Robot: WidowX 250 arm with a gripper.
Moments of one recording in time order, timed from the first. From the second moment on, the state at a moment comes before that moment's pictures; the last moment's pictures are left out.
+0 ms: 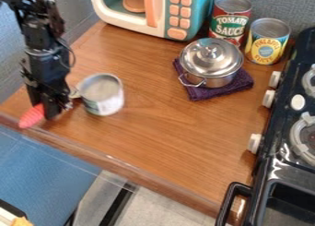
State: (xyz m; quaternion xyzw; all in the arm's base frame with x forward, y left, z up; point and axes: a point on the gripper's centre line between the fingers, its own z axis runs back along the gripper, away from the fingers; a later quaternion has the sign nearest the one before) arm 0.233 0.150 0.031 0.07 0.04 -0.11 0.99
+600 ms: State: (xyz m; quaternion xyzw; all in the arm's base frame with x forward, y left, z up) arm 0.230 0.068 0.036 0.06 0.00 -0.23 0.97
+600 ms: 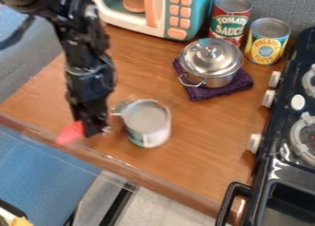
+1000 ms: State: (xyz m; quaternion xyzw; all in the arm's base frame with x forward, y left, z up) arm 0.221 0.036 0.041 0.07 0.00 -0.24 0.97
